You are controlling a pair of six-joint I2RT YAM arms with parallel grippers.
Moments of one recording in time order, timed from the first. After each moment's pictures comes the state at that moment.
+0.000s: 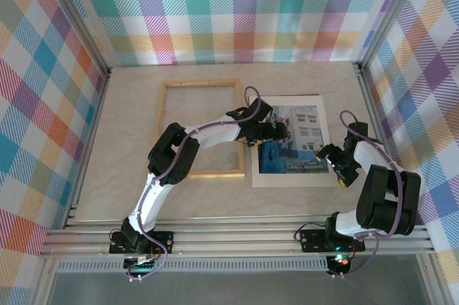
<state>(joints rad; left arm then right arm) -0.80 2.26 1.74 -0.40 0.24 -0.86 -0.23 1.41 0.72 -0.71 -0.16 0.59</state>
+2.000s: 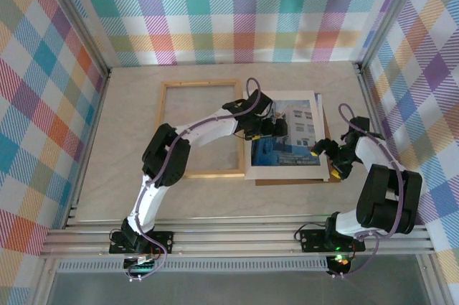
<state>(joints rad) -0.80 2.17 1.79 -0.56 0.25 -0.73 -0.23 1.42 0.79 -0.76 -0.33 0.46</state>
